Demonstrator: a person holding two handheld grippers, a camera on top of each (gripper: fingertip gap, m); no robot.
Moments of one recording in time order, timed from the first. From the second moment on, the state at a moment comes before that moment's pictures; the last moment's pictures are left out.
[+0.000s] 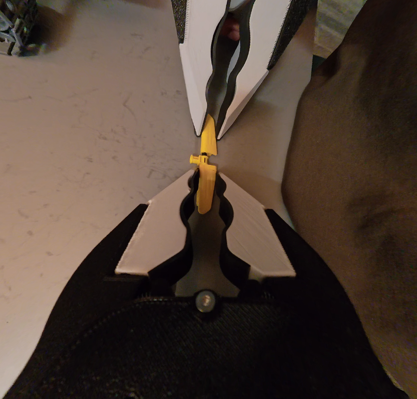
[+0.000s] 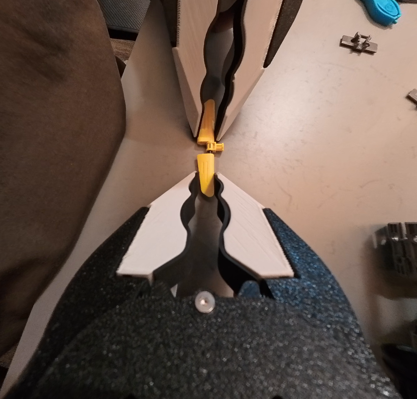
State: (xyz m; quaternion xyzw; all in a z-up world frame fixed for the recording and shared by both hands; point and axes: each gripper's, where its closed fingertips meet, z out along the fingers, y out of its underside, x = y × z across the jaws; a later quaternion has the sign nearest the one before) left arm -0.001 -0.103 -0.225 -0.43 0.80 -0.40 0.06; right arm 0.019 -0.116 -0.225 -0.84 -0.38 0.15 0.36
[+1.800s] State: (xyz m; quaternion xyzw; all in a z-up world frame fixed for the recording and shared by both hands) left arm 0.003 -0.101 -0.218 -0.44 0.79 -0.42 0.07; right arm 0.010 -0.108 -0.224 -0.83 -0.38 0.14 0.37
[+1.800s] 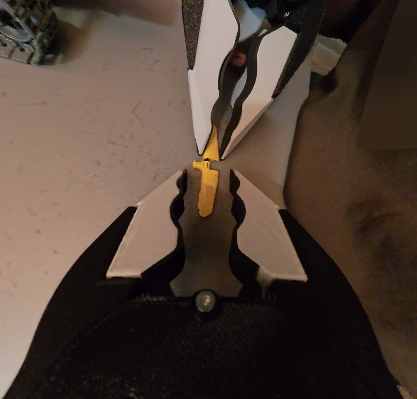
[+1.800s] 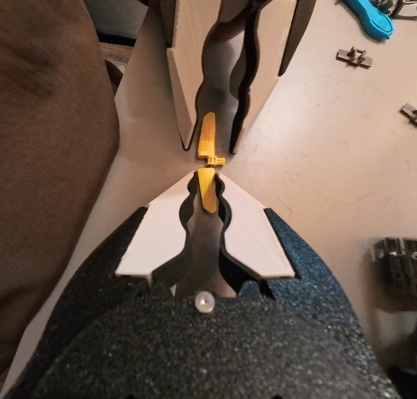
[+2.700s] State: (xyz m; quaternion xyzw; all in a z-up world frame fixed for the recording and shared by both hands) left arm 0.084 -0.030 -0.153 -0.45 0.71 -0.51 0.19; right arm 0.057 -0.079 -0.200 -0.85 -0.26 0.08 0.46
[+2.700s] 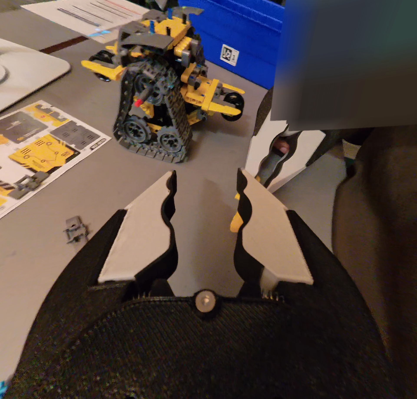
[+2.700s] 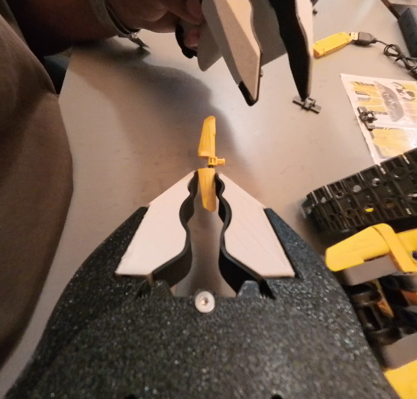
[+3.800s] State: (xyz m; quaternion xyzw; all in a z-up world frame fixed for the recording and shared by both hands) left arm 0.057 -0.086 -0.224 -0.38 0.83 -0.39 0.08; right arm 0.053 -0.088 -0.224 -0.88 -0.27 0.10 0.39
